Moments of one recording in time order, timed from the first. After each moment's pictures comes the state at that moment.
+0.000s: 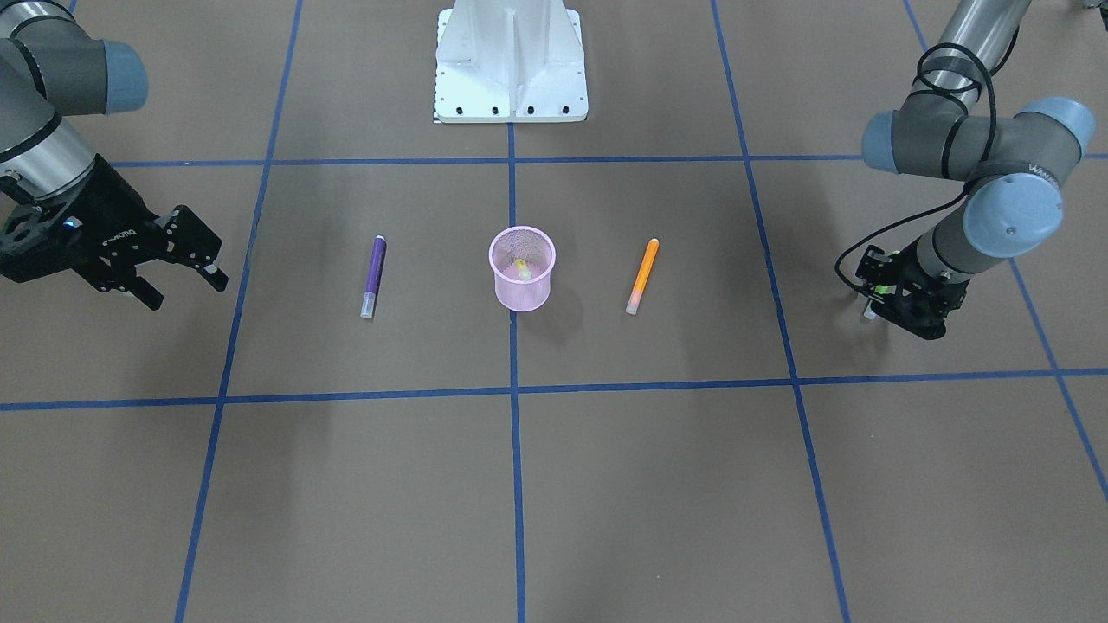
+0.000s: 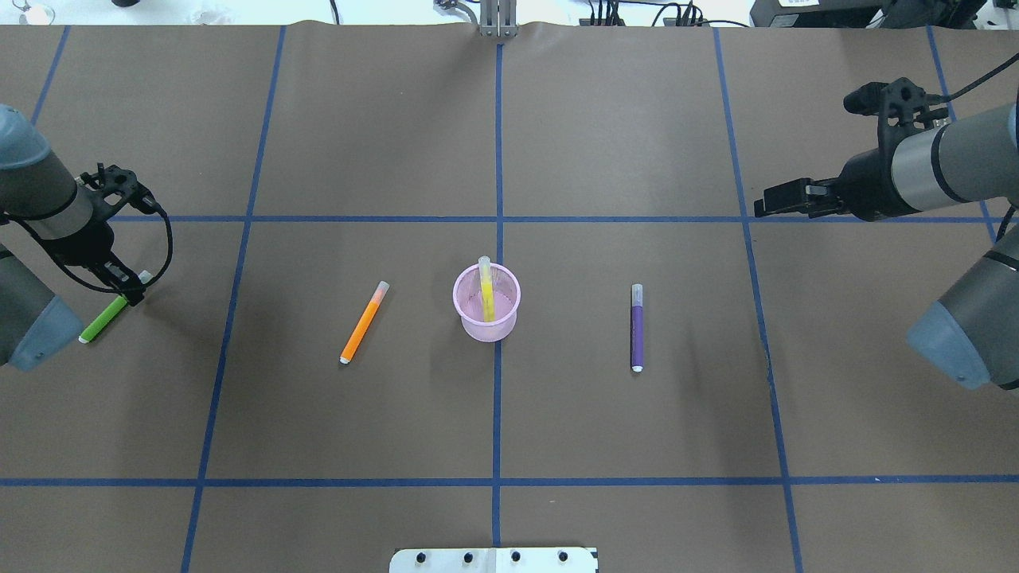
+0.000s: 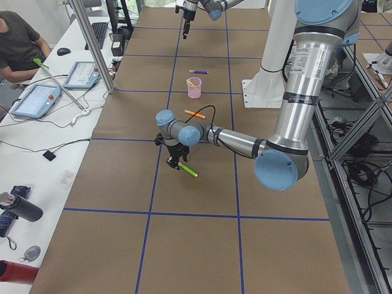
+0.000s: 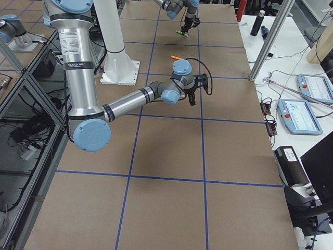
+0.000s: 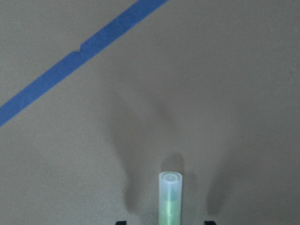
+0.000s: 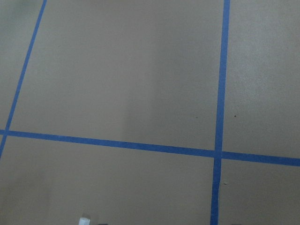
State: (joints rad) left arm -0.93 -1.76 -1.54 -1.69 -2.19 -0.06; right arm 0.93 -1.45 1.85 -0.96 2.11 0.98
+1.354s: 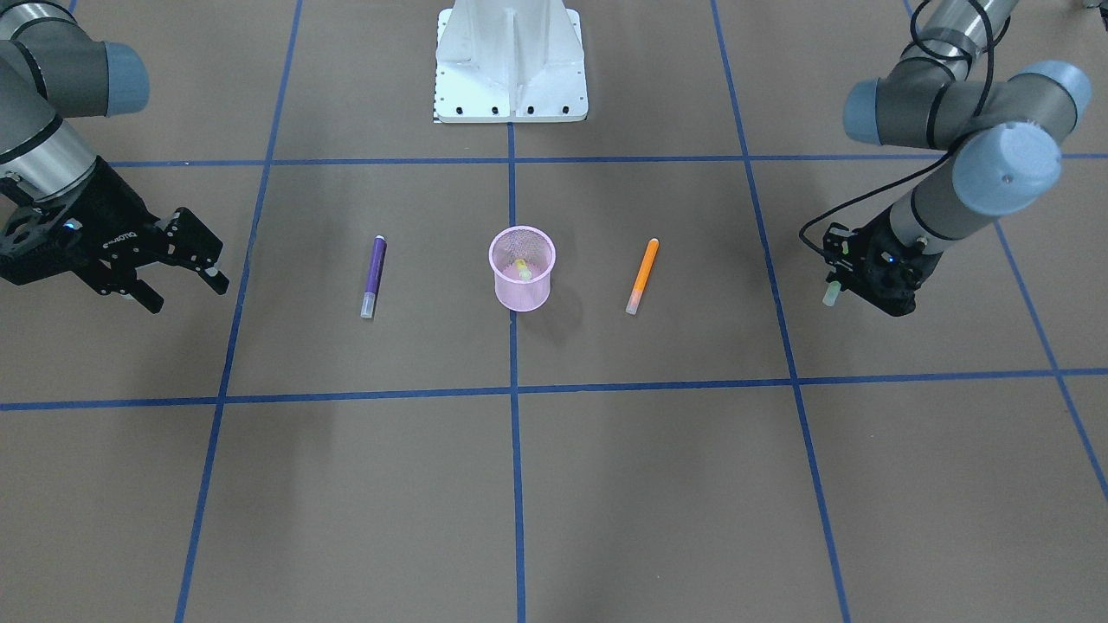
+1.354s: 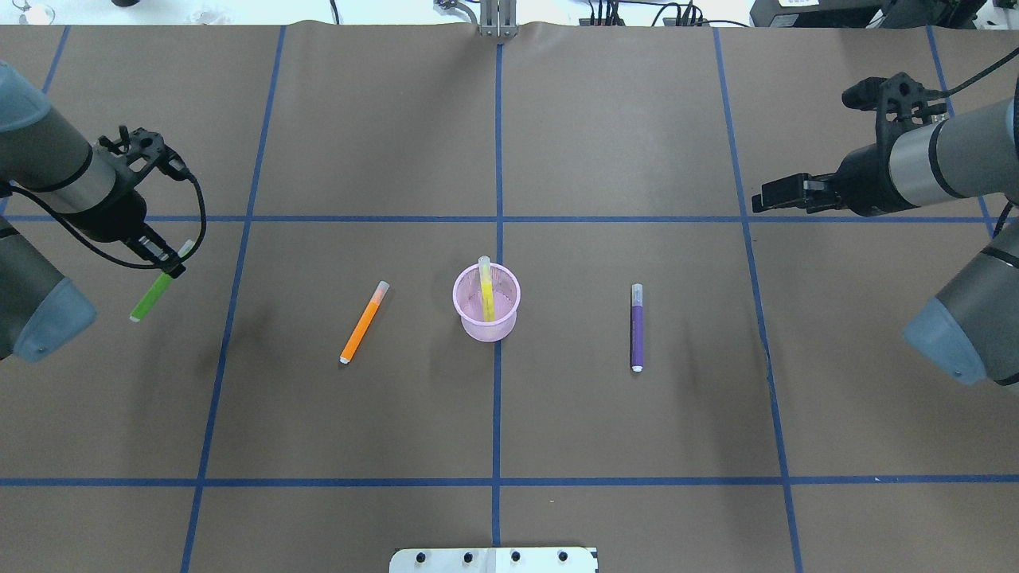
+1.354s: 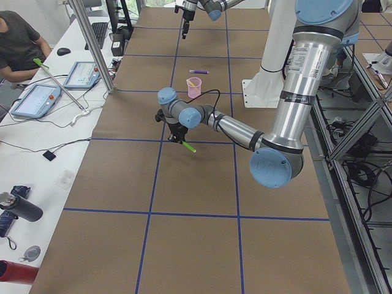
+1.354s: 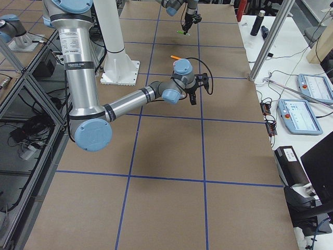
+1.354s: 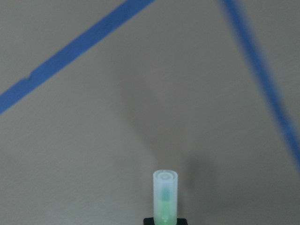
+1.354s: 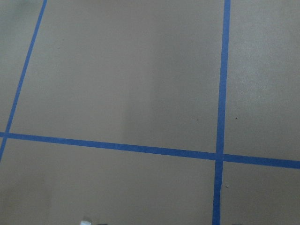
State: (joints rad) left arm -0.92 -1.82 -1.77 -1.67 -2.23 -0.18; right arm 0.94 -1.44 1.84 -0.96 2.10 0.98
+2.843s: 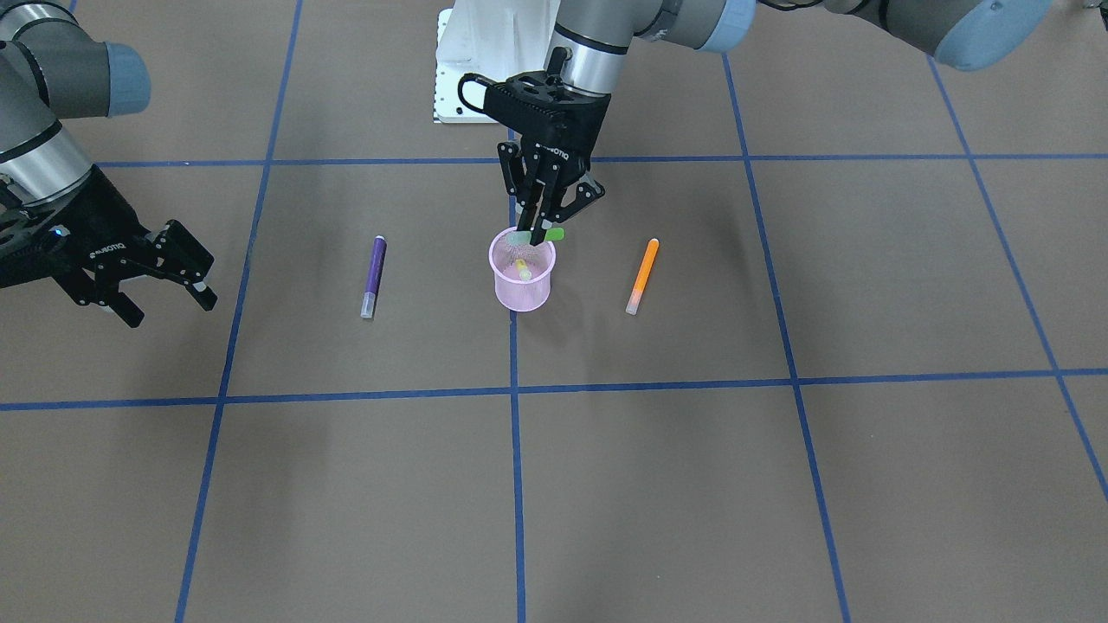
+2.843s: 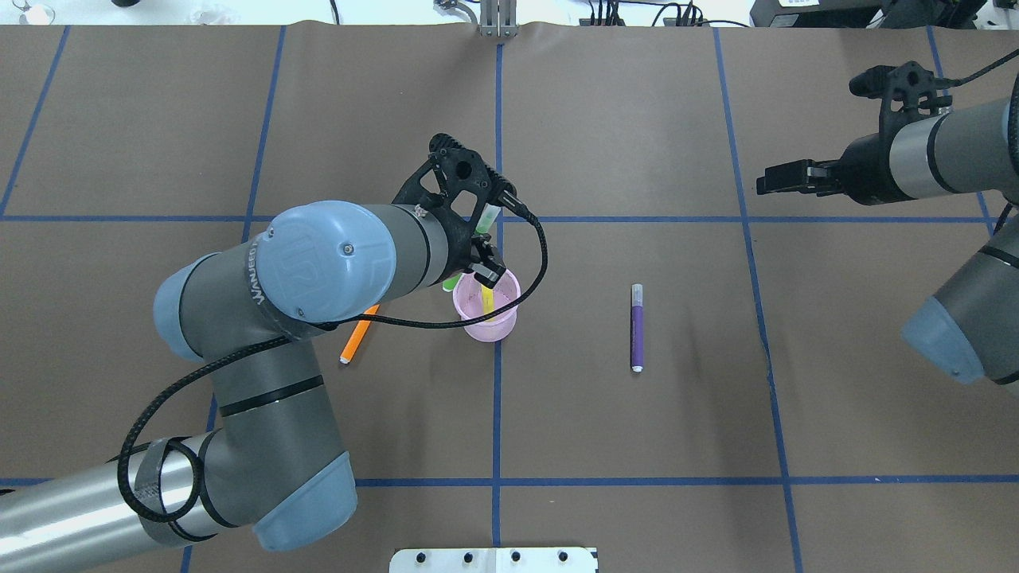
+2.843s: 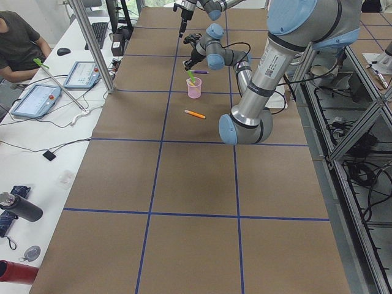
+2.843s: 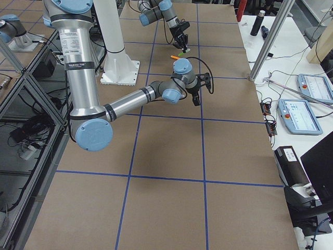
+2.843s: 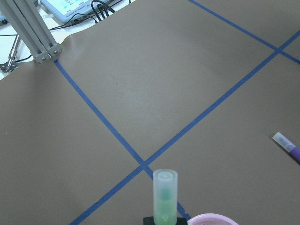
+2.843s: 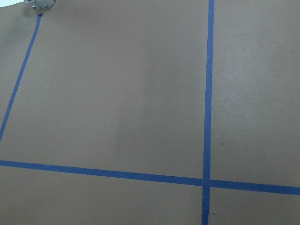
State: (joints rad) left arm -0.45 -2.26 -1.84 -1.80 -1.47 -0.58; right arm 0.94 -1.44 1.84 -0.96 2.00 1.00
